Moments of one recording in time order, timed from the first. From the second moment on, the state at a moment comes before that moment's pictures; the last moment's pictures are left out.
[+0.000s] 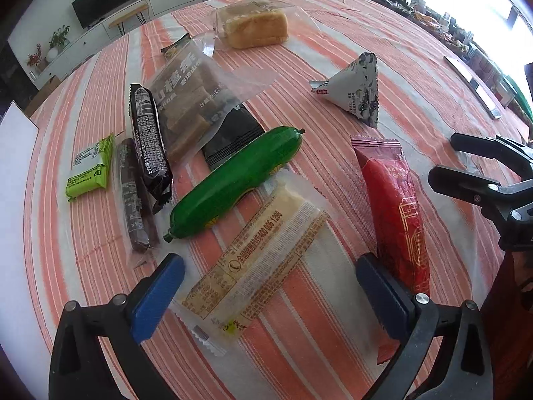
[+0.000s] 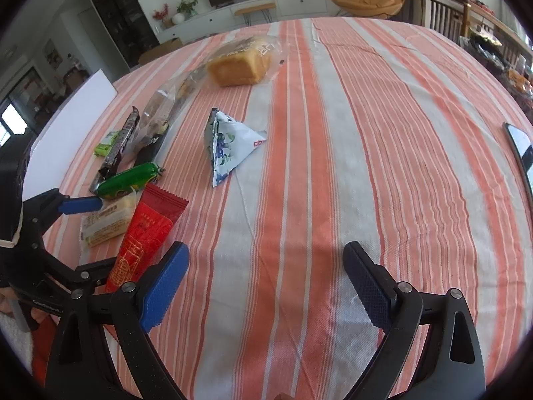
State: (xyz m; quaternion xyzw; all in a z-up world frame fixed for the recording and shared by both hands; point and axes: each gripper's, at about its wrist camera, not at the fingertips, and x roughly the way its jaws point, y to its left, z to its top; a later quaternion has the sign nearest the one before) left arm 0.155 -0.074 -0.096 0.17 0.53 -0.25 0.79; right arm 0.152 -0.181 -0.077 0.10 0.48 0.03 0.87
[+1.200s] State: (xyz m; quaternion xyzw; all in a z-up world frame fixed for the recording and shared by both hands) left arm 0.094 0.040 -0.082 -0.01 0.48 -0.11 0.87; right arm 0.155 -0.090 -0.066 0.06 0.54 0.09 0.84
